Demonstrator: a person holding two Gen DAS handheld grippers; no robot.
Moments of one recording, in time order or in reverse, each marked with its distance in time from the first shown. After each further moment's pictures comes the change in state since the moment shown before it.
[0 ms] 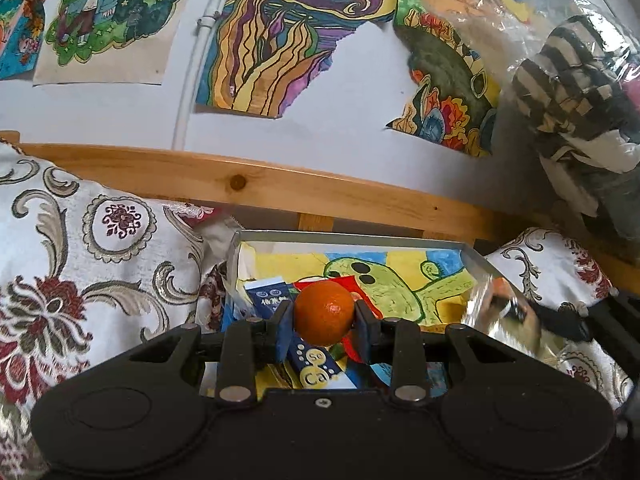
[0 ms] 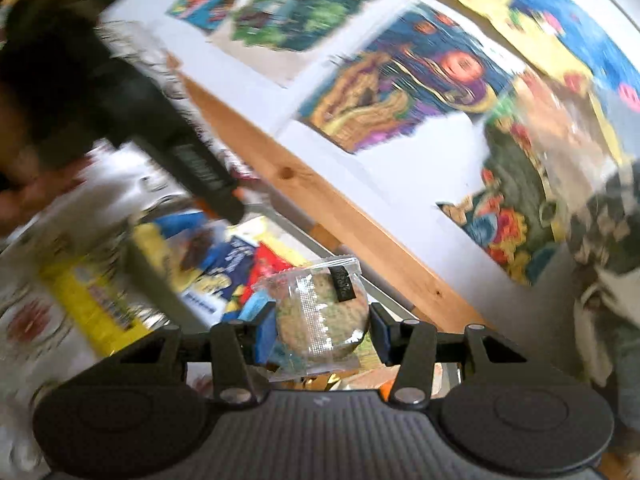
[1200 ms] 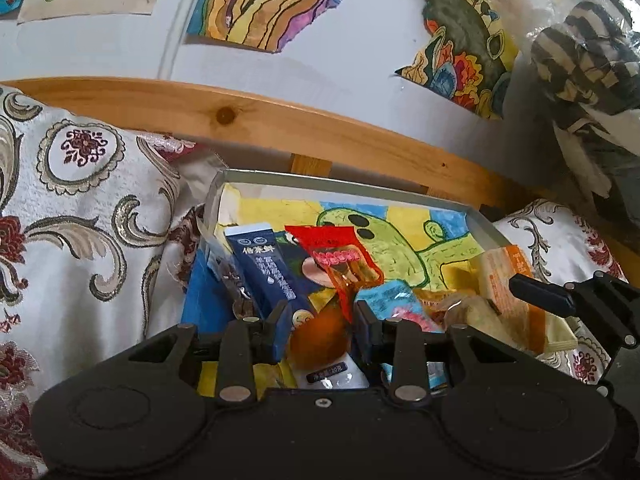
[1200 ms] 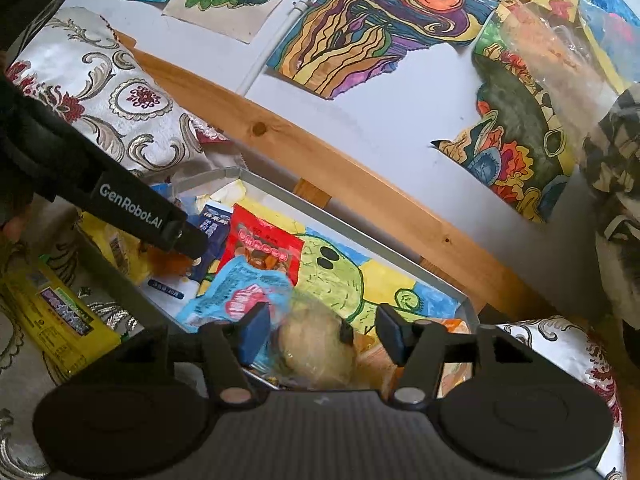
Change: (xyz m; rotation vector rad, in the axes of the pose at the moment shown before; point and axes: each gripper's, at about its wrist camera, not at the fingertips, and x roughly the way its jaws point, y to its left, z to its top) left arm 0.043 0.004 -0.020 -0.063 0.122 -0.045; right arm 0.047 -0.006 -0.021 0.113 0.100 -0.003
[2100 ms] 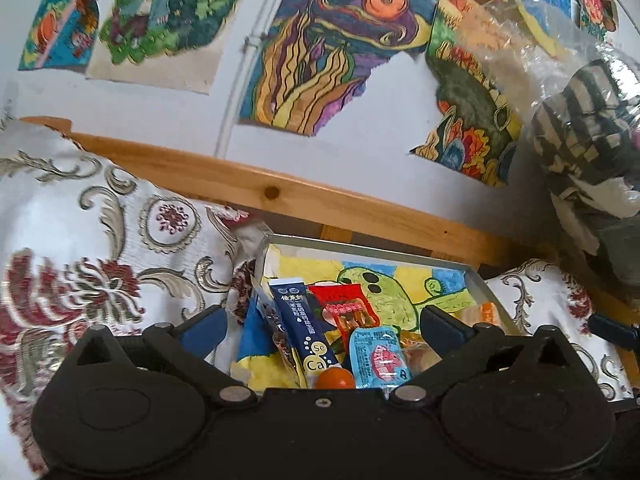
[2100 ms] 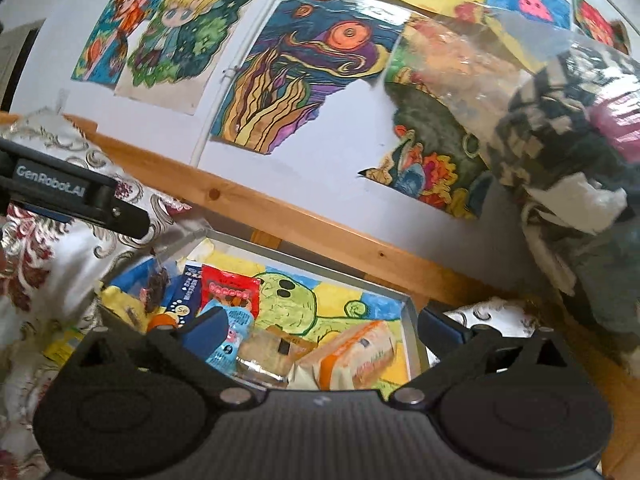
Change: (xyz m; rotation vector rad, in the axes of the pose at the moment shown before) left arm -0.111 -0.026 0.021 -0.050 -0.127 0.125; right arm -0.096 -0.048 0.016 0.208 -0.053 -0.046
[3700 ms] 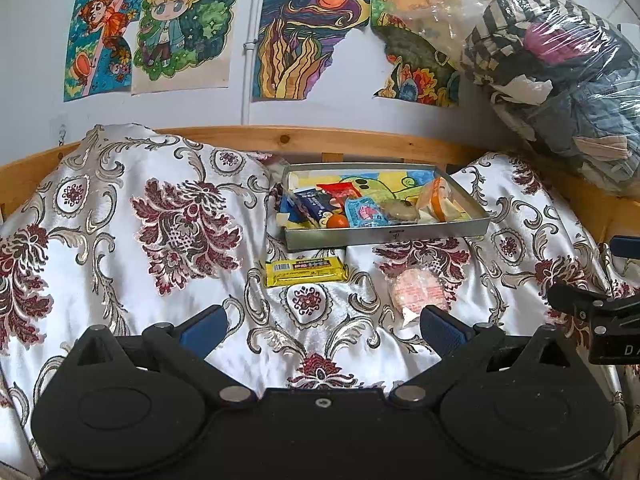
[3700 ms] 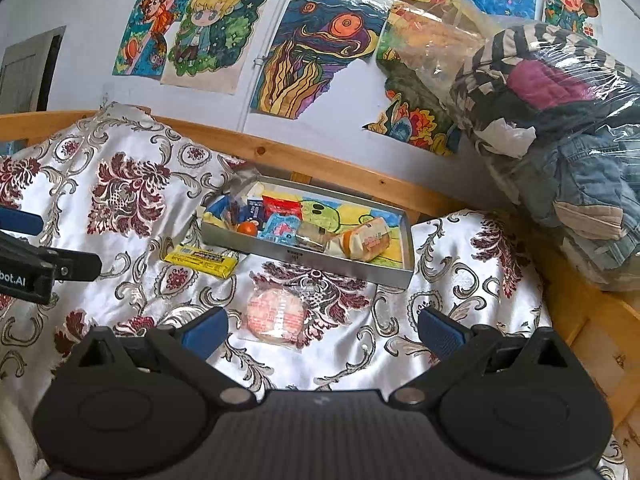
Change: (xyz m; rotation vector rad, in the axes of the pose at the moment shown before) left arm -0.212 -0.027 -0.102 0.189 0.112 0.088; right arm -0.200 0.006 -0.038 0.060 0.160 0.058
